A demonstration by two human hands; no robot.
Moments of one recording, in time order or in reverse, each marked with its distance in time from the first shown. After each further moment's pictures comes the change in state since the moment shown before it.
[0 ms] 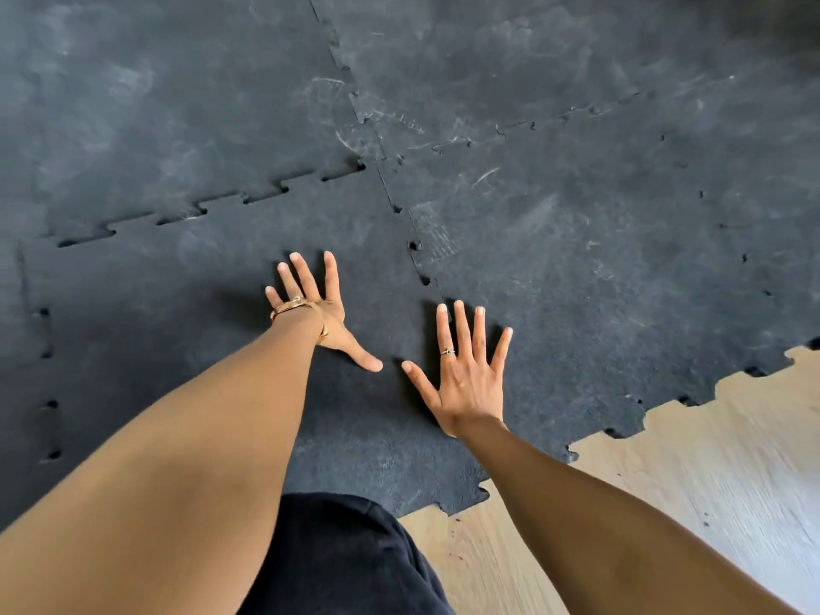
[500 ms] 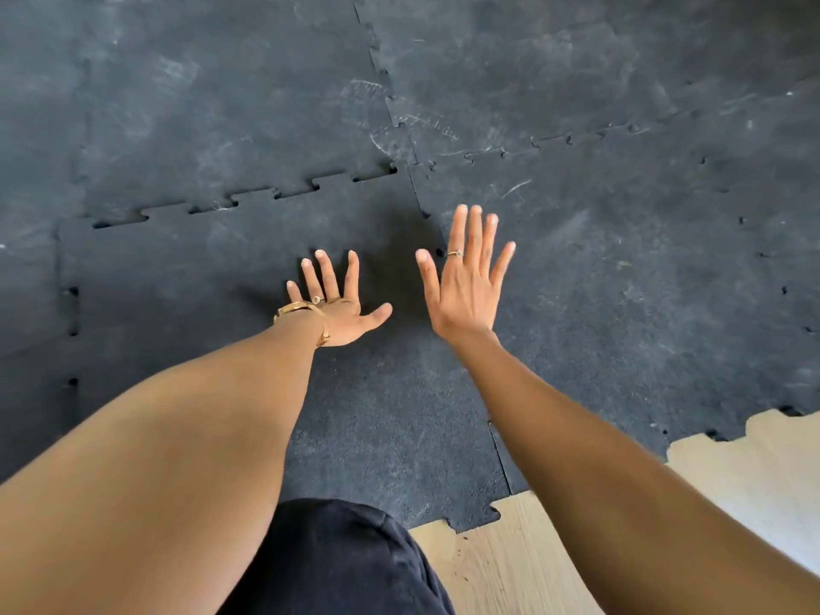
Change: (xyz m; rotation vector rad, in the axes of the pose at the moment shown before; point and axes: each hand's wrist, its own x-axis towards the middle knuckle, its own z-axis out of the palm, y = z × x) left_hand 0.026 -0.017 0.017 -0.142 0.134 0.107; right_hand 0.113 -0.039 -0.043 0.184 0.190 -0.002
